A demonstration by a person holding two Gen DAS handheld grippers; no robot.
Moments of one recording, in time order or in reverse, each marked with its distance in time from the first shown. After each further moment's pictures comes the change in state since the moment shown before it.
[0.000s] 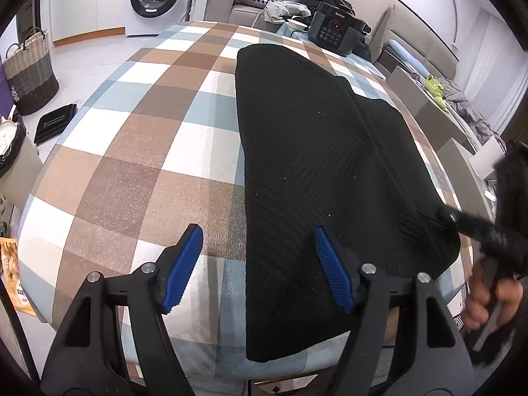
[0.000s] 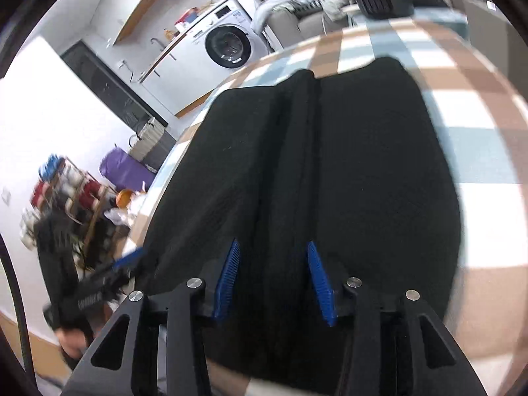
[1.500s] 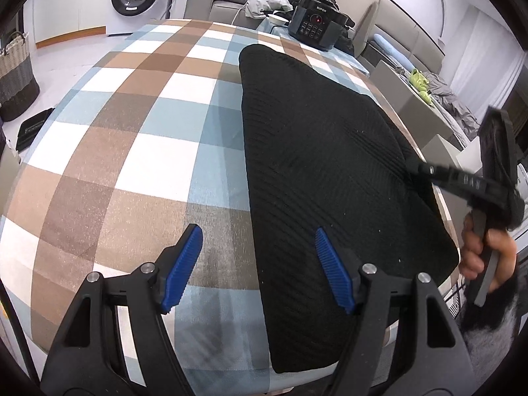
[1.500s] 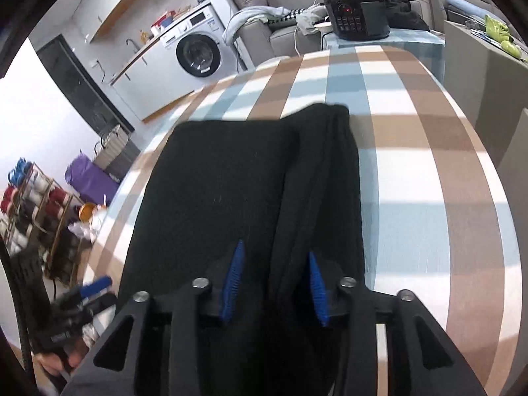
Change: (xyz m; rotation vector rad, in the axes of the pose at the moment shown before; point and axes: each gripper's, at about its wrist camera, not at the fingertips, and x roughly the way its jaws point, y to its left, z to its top) left arm 0.019 -0.027 0.018 0.033 0.020 -0.075; right arm -0.015 -0.036 0.064 -0.043 -0.054 -0.201
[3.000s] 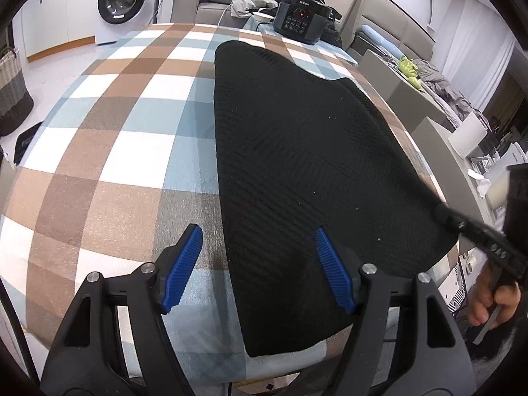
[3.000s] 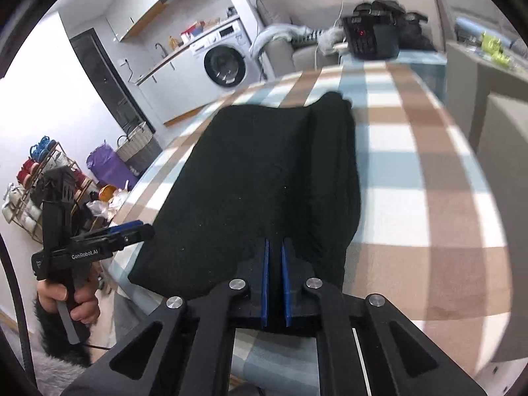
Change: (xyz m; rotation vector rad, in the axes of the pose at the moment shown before) left arm -0.010 -0.023 -0.016 0.074 0.005 -0.006; right arm -0.081 0.016 -0.103 -0.085 -0.100 0.040
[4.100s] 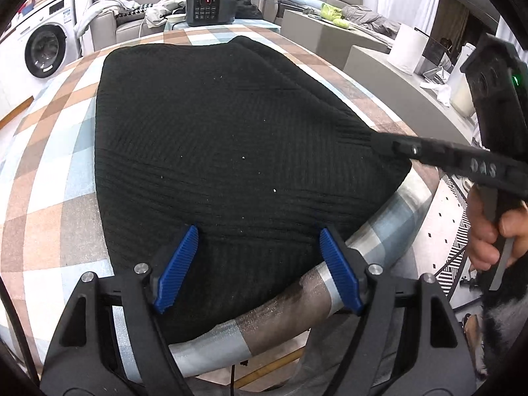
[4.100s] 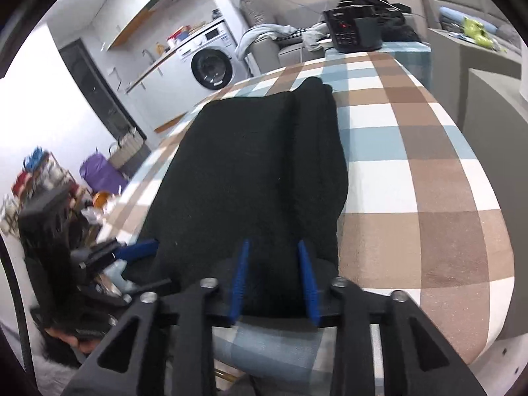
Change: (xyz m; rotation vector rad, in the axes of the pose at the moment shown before) left arm 0.019 -0.094 -0.045 0.350 0.056 -0.106; right arm 0.009 -0.013 -0.022 0.043 0.016 -0.023
